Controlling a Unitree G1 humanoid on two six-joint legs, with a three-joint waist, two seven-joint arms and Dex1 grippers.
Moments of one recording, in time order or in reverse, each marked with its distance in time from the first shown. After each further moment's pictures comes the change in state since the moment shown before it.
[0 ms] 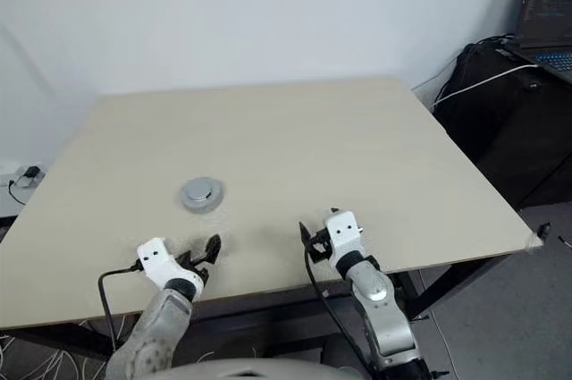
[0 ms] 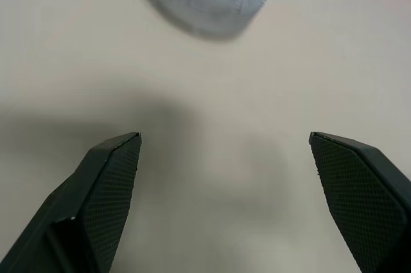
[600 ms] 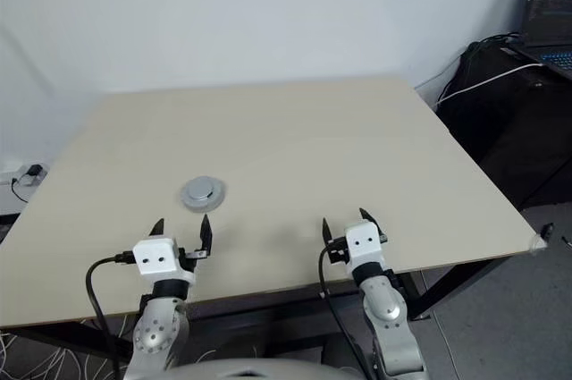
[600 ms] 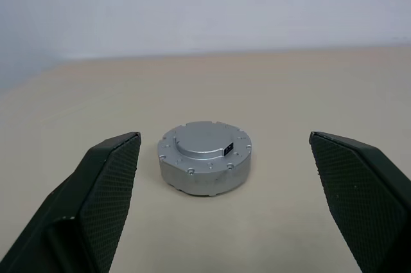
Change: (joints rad) left arm 0.014 0.020 -0.077 0.151 0.494 -0.569 -0.015; right arm 0.078 0.021 -0.063 -0.001 -0.074 -0.162 -0.114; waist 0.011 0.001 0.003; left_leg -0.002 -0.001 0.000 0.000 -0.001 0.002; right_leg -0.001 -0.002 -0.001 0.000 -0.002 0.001
